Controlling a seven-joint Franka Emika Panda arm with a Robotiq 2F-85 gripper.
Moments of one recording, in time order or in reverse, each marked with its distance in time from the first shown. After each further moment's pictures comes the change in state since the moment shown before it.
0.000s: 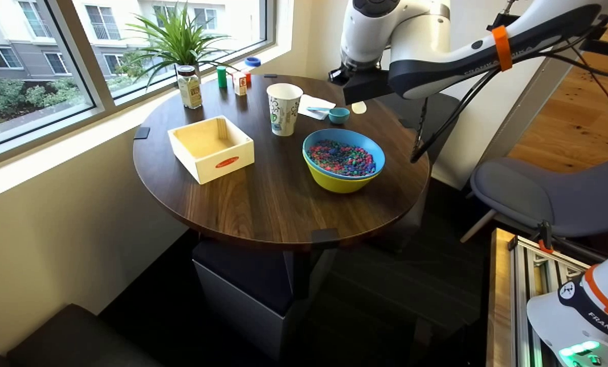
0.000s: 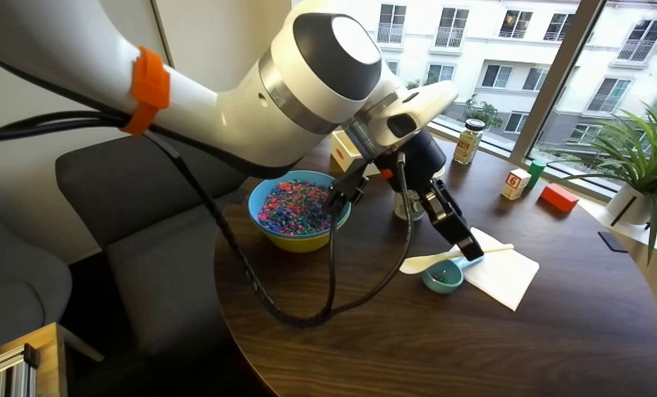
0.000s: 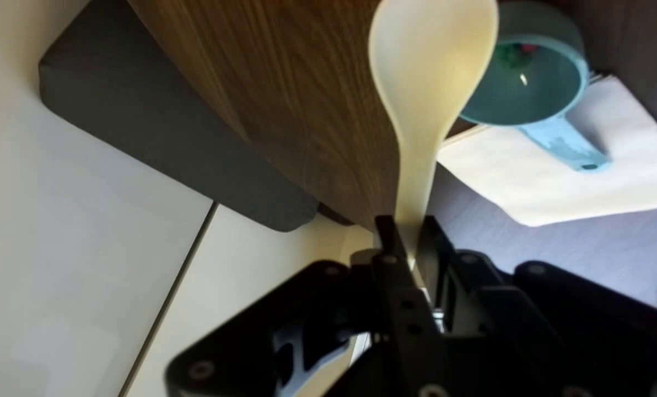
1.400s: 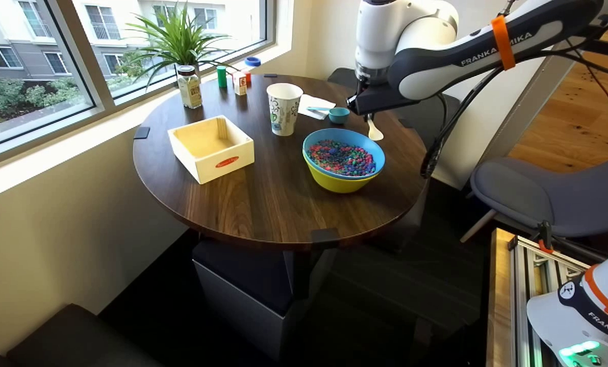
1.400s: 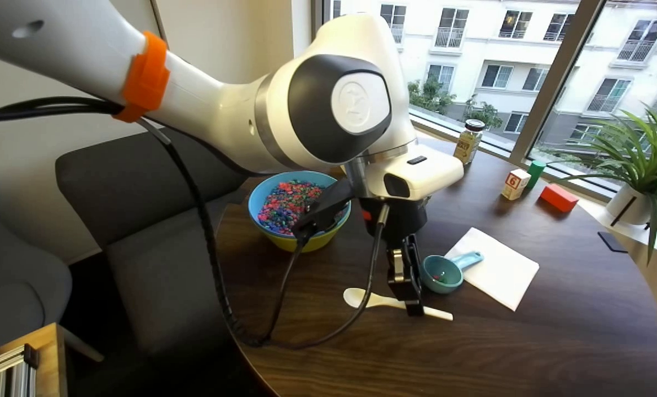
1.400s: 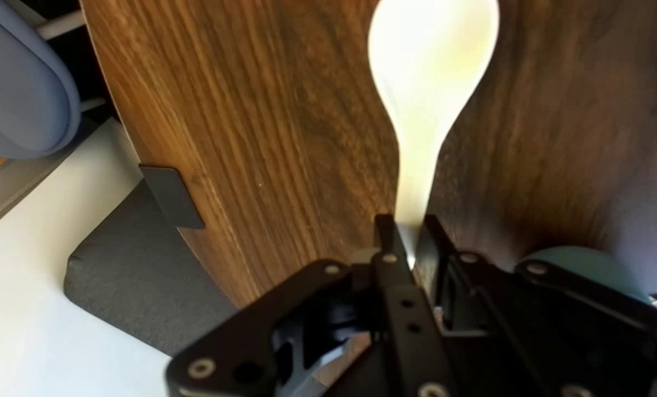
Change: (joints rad) arm 0.008 -0.017 -0.062 -0.085 0.427 -0.061 -0.204
